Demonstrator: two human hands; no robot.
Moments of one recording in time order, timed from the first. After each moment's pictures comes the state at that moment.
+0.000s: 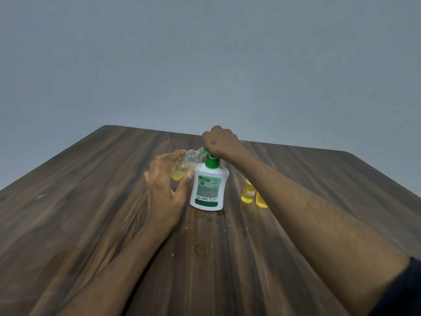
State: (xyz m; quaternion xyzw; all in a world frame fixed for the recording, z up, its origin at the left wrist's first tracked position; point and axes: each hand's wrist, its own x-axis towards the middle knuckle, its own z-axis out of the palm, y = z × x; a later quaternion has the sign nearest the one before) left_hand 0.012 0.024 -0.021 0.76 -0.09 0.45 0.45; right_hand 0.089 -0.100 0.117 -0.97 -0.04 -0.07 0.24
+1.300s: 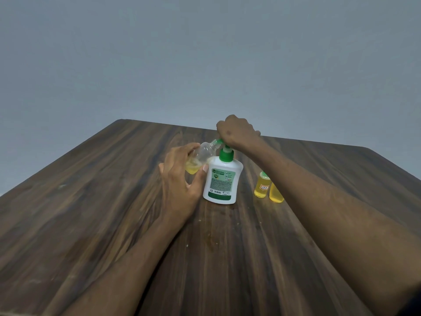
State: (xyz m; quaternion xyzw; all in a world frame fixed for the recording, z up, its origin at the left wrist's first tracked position) left_hand 0.012 0.025 -0.019 0.77 -0.09 0.46 0.44; right_hand 0.091 -0.099 0.117 -0.96 -0.03 -0.10 0.25
